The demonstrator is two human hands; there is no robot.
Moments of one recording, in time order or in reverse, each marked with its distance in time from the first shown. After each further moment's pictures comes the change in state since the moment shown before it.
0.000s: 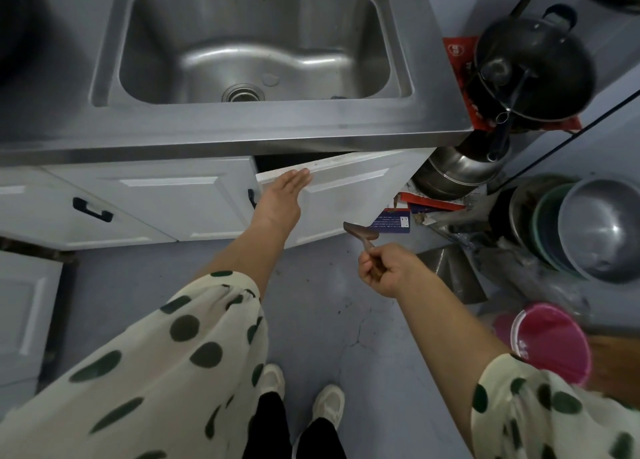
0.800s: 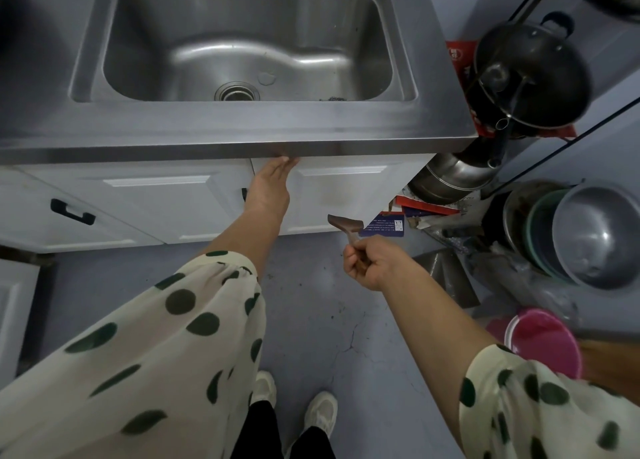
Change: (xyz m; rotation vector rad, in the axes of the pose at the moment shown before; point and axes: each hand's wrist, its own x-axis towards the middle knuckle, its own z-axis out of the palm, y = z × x) left_hand 0.028 -0.021 0.014 0.063 -0.034 -0.137; right_hand 0.016 -0.010 0.032 -0.052 -0.024 -0.015
